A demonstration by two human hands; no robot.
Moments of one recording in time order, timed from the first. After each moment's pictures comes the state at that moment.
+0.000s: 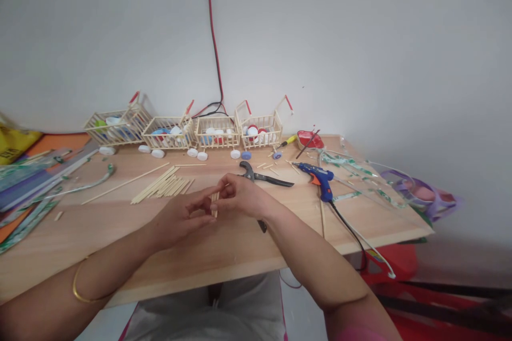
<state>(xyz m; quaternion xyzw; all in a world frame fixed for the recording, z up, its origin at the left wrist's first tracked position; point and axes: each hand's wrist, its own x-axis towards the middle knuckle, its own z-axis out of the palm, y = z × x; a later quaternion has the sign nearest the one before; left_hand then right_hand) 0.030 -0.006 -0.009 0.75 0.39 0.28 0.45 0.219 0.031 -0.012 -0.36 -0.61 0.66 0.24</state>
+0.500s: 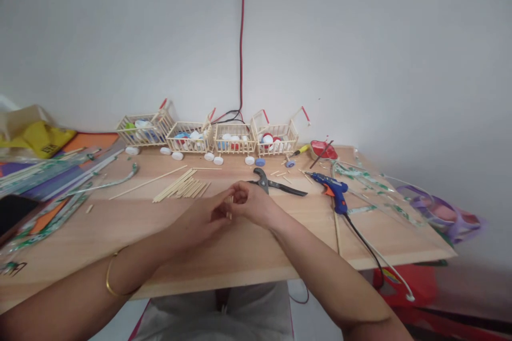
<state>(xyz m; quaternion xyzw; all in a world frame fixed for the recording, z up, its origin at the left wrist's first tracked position) 0.028 -0.010 -0.013 0.79 0.40 0.28 0.38 0.201 0.027 -0.021 -0.42 -0.64 0.58 0.27</state>
